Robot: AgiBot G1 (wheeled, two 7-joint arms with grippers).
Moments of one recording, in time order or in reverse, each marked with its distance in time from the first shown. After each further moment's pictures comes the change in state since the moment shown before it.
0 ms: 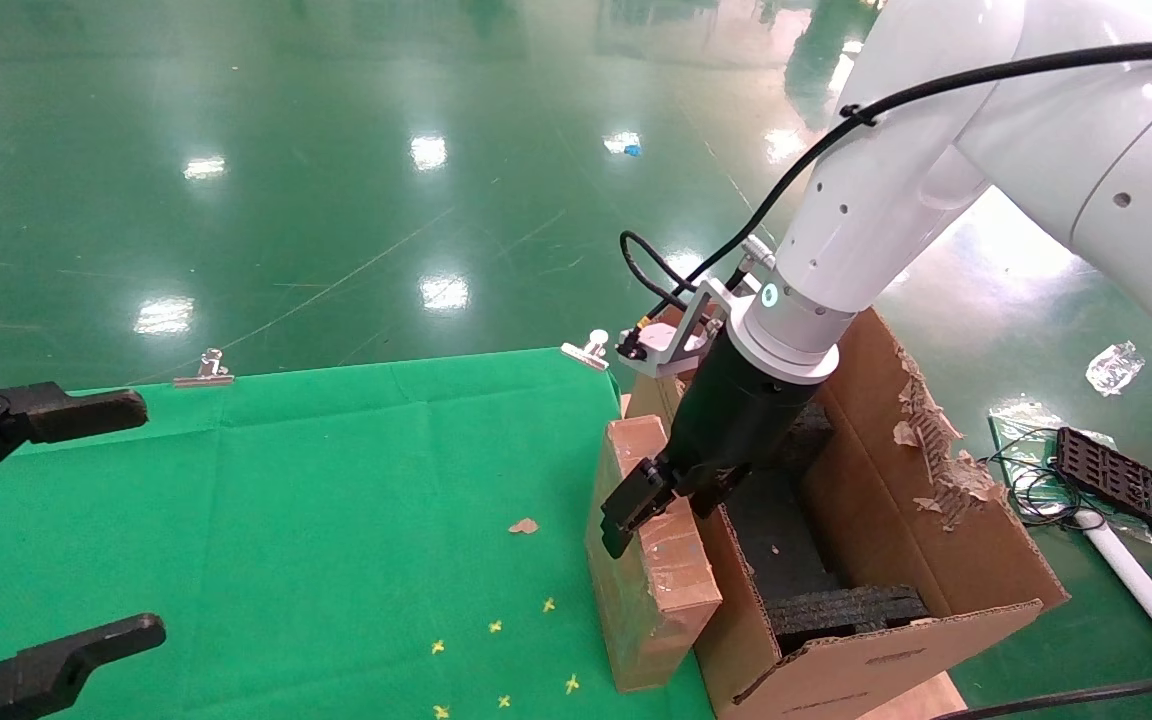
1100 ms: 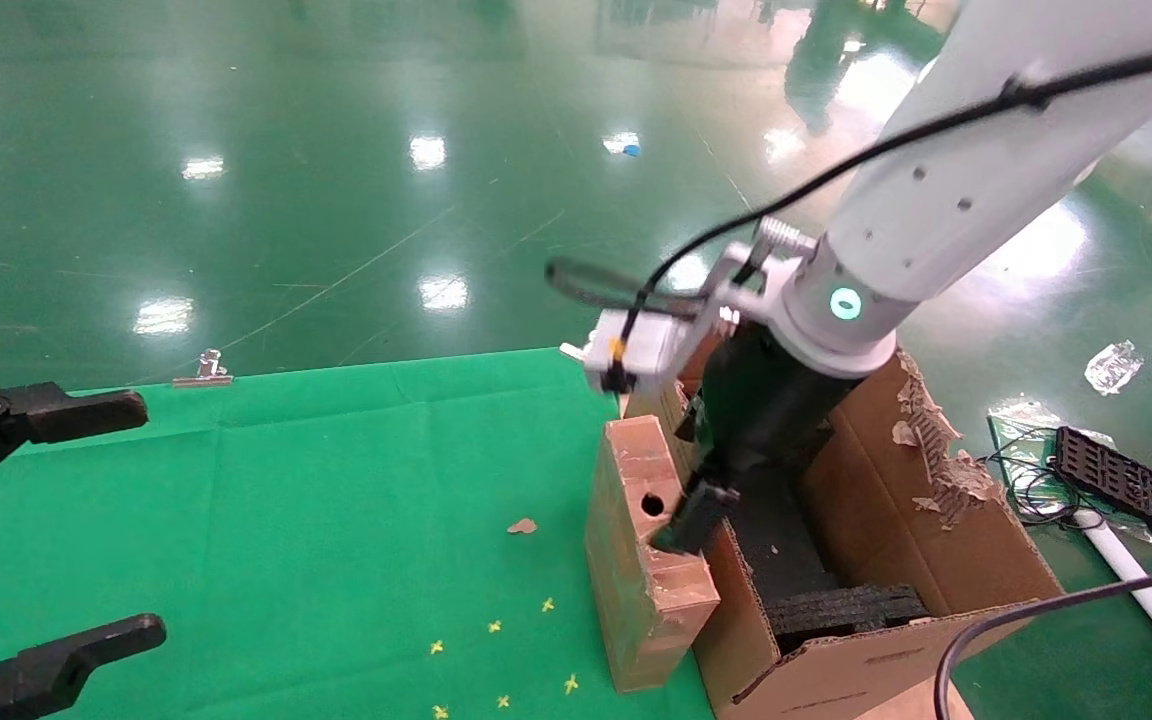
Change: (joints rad) left arm 0.000 0.001 -0.002 0.000 0.001 0.001 -0.001; right arm 0.094 0.179 0.156 0.512 -0.140 -0.005 -0.283
